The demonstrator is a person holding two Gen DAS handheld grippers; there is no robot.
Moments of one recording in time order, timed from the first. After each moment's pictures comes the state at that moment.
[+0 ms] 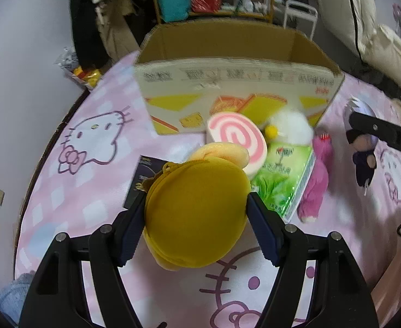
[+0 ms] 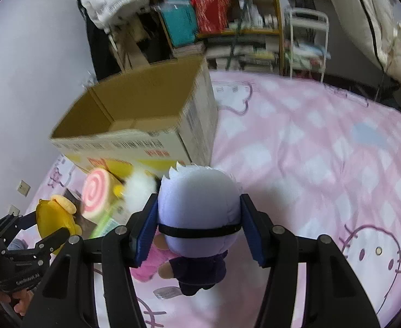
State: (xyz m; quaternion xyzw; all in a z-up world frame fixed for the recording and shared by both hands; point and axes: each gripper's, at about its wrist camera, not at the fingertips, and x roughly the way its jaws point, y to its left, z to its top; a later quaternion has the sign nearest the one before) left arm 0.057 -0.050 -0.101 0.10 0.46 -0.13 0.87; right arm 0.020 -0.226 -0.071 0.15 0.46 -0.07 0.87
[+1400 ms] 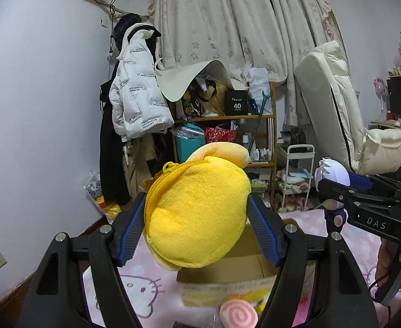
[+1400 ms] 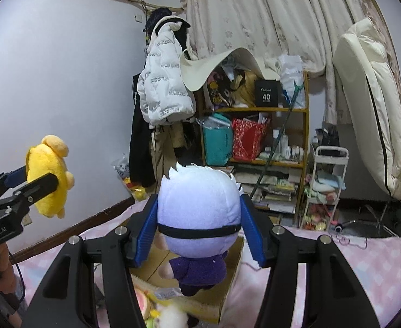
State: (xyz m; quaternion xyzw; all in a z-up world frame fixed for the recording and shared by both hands) left arm 0.062 -0.049 0.056 0.06 0.10 -0.14 0.98; right arm 0.057 -0.193 0.060 0.03 0.19 -0.03 0.98
